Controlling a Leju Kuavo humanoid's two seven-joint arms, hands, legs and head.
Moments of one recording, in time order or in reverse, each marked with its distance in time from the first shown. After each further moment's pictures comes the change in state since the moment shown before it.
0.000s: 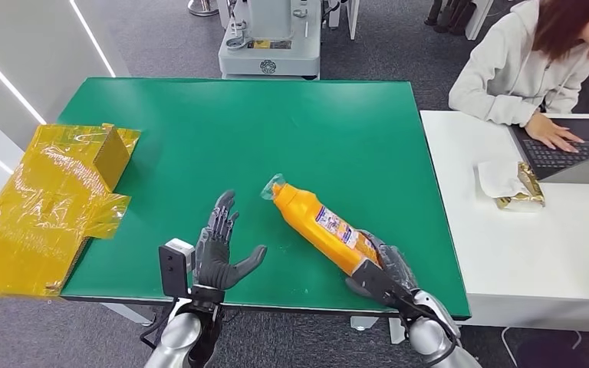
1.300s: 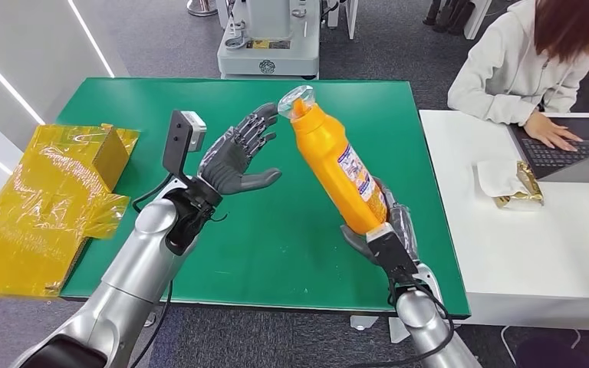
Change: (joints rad) left arm -0.542 0.091 -0.045 0.175 0.200 -0.460 0.349; right arm -0.103 0.091 -0.032 -0.068 -0.113 -0.189 -0.165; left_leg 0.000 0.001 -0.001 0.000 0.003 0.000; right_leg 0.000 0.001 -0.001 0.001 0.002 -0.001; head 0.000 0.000
